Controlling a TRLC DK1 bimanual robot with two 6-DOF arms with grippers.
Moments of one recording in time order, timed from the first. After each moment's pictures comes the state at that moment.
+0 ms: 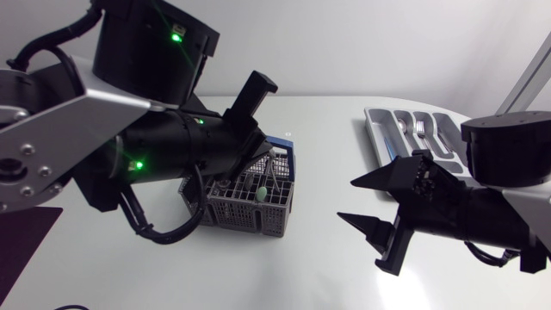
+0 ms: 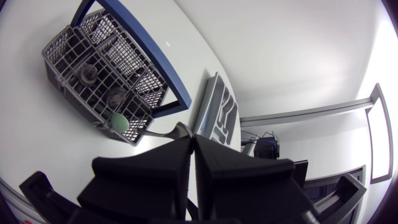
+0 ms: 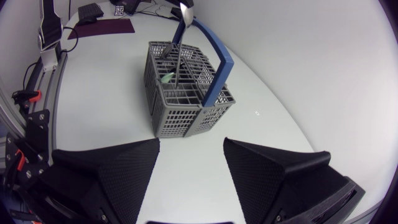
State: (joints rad) left arm -0.87 1.30 1.08 -0.37 -0.15 -1.36; right arm 0.48 0.91 0.58 -0.31 -0.25 -0.58
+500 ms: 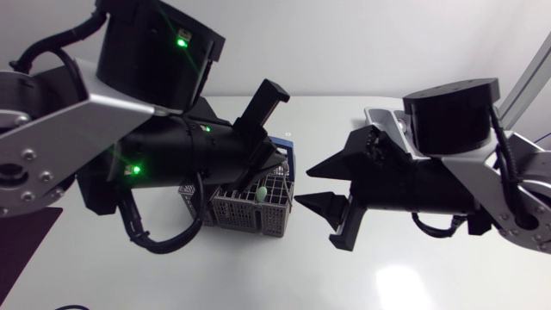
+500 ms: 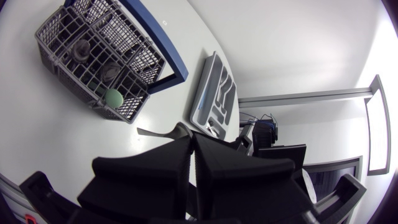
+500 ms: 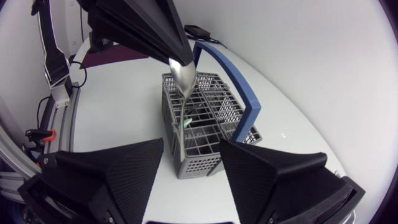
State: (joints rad) left arm -0.88 1.30 1.08 -0.37 -0.04 -1.36; right arm 0.60 1.15 0.71 -0.16 -0.33 -0.40
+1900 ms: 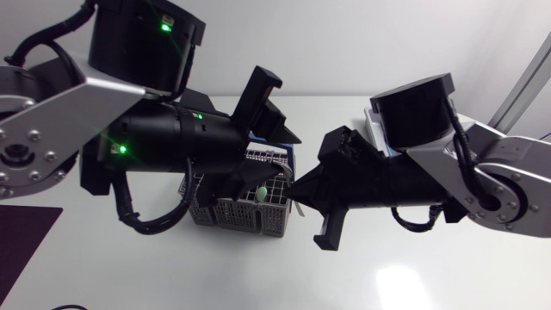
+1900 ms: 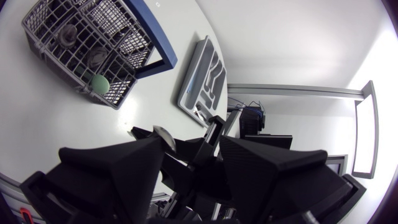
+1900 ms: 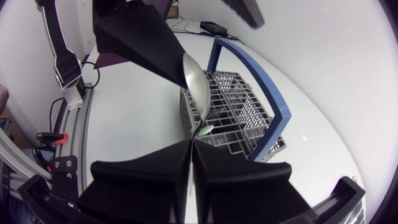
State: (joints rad) left arm -0.80 1.30 1.08 -0.33 0.17 -1.38; right arm 0.63 1.26 0.78 -0.20 -0.41 -0.40
